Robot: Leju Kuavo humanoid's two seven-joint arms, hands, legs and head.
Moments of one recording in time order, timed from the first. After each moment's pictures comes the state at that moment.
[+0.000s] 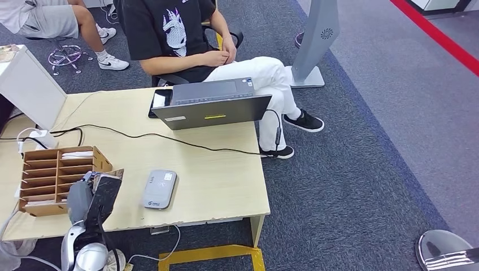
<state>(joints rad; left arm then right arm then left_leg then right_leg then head) -0.16 -0.06 -0.15 -1.18 -0.68 0.44 -0.13 -0.06 0.13 0.19 -0.19 0.21 -0.37 0.04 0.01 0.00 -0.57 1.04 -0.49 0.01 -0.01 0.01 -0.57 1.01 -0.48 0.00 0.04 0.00</state>
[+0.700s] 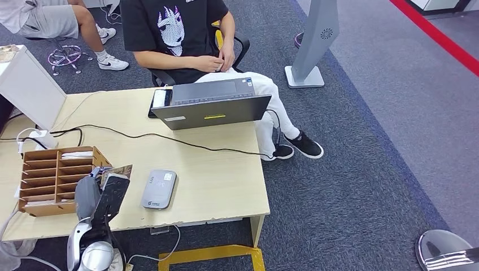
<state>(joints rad) -0.16 -0.07 -0.19 -1.21 -0.69 0.44 -0.14 -0.06 0.13 0.19 -0.19 0.22 -0.37 0.04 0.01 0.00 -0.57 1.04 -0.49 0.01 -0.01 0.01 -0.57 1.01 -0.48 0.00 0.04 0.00</state>
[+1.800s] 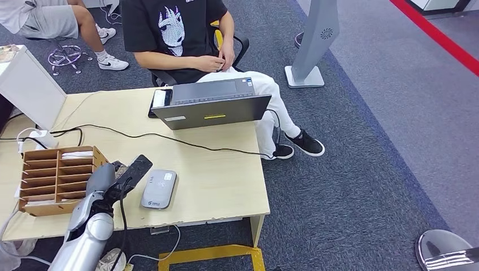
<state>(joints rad) -0.41 0.02 -0.30 -0.97 -0.86 0.10 0.20 -0.08 0.13 0.19 -0.20 0.29 -0.34 0.05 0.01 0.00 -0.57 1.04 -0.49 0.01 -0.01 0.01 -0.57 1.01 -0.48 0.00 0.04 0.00</state>
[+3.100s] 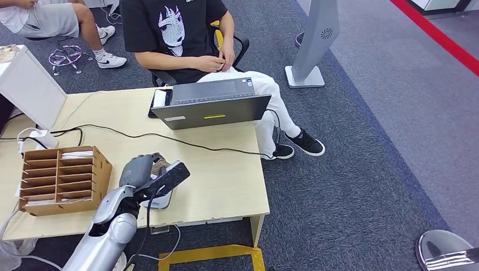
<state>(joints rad) -0.42 -0.01 -0.54 -1.07 -0.86 0.05 0.11 -0.09 0.16 0.19 -0.20 0.35 -0.37 0.06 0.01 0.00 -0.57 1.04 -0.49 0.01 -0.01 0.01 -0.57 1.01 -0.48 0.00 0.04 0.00</state>
